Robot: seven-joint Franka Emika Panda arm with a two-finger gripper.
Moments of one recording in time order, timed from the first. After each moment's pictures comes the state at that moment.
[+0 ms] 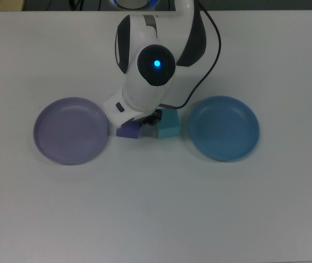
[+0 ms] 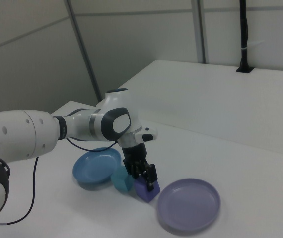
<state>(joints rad) 0.22 0.51 -0.11 -1.58 -0.15 1.92 0.27</state>
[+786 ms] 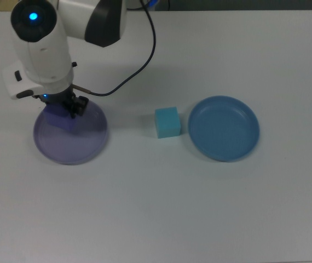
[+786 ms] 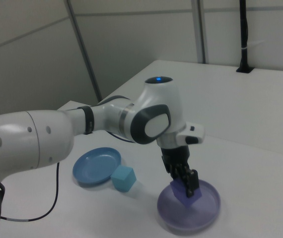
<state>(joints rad) -0.04 0.43 -0.13 -1.55 -0.09 1.92 0.18</state>
